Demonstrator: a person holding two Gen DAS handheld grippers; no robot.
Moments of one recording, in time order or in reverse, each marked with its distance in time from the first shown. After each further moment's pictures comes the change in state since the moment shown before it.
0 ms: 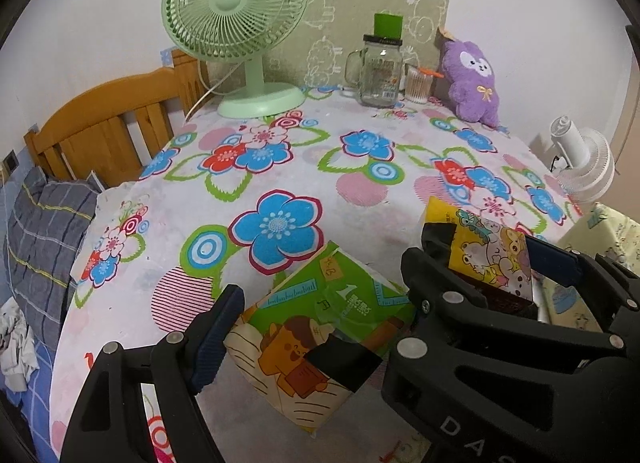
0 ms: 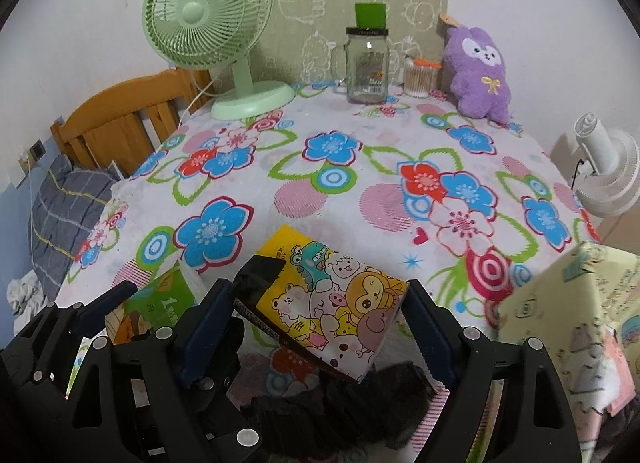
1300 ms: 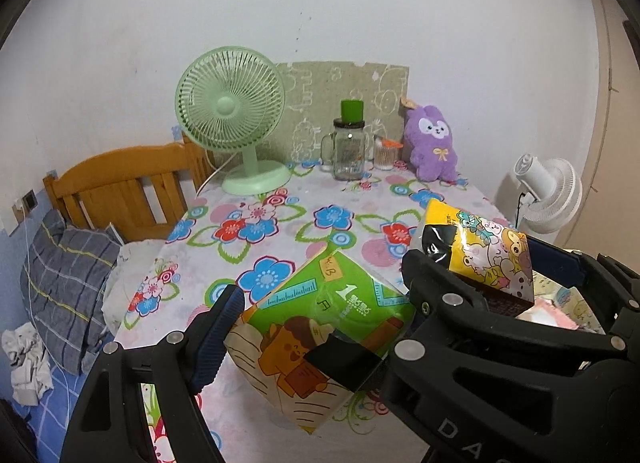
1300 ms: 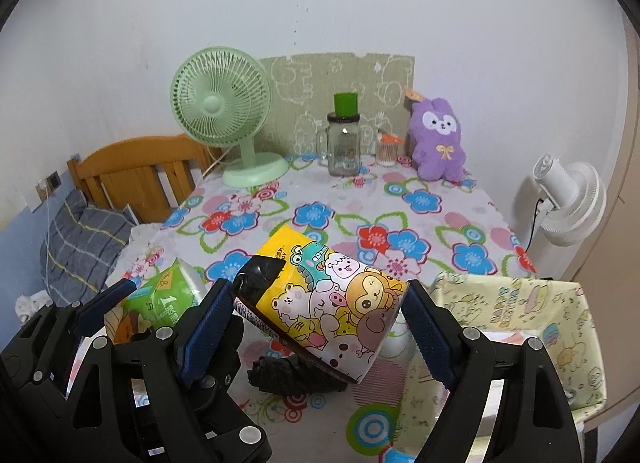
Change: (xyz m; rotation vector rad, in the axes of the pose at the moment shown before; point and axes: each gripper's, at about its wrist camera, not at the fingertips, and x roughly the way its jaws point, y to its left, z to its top) left arm -0.118 -0.043 0.005 0.042 -0.207 0.006; right arm -0.134 -0.021 0.000 0.004 -0.200 -0.016
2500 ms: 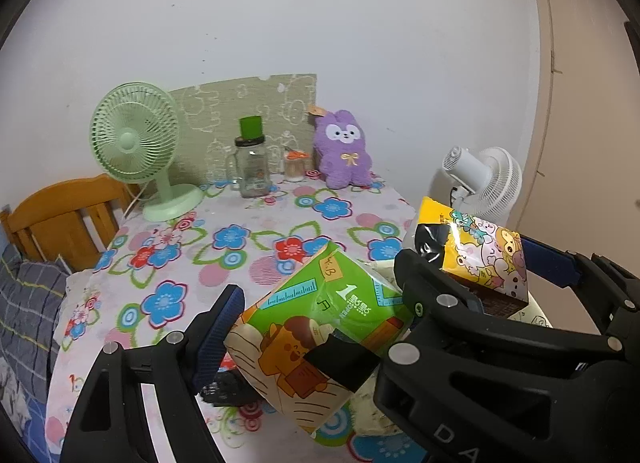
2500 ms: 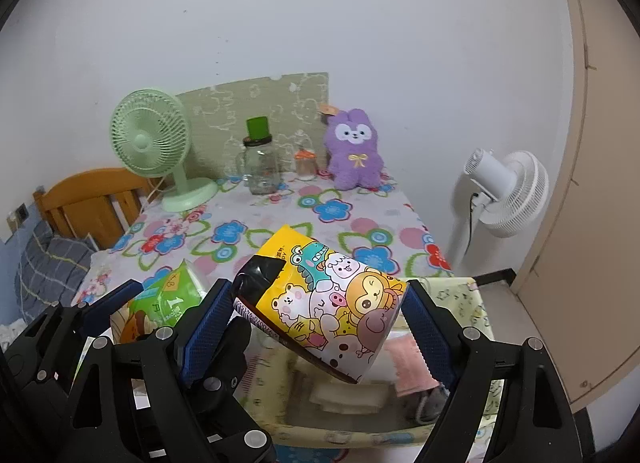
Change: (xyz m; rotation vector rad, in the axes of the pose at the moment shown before) left arm -0.004 -0.116 0.006 0.100 -0.026 -0.171; right arm -0.041 -0.109 -0.011 0.092 -0.046 -0.142
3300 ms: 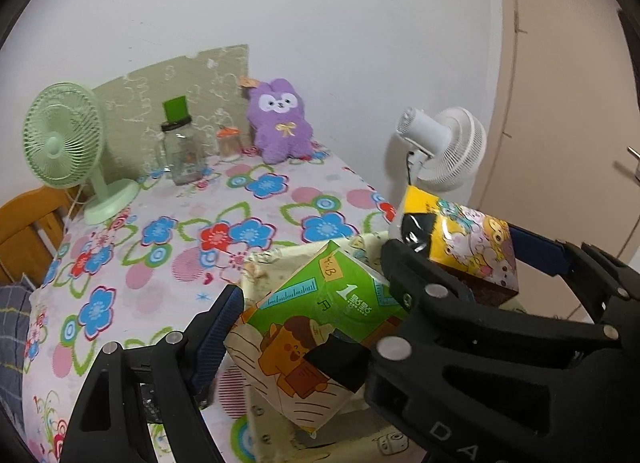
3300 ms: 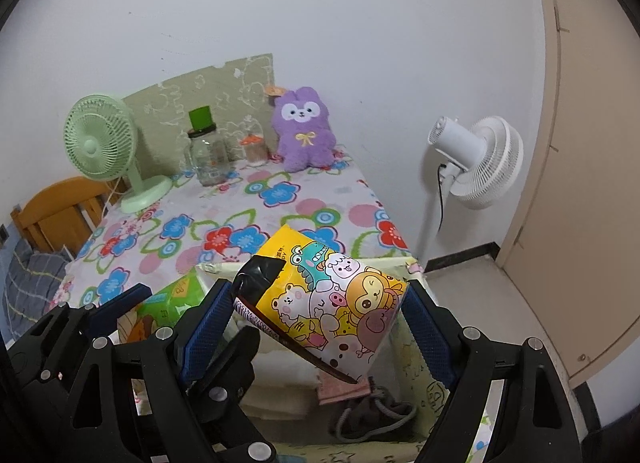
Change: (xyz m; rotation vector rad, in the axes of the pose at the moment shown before) left arm 0.053 -0.060 -0.001 0.098 0.100 -0.126; right arm 0.034 -0.071 -0.014 0.089 0.054 -0.058
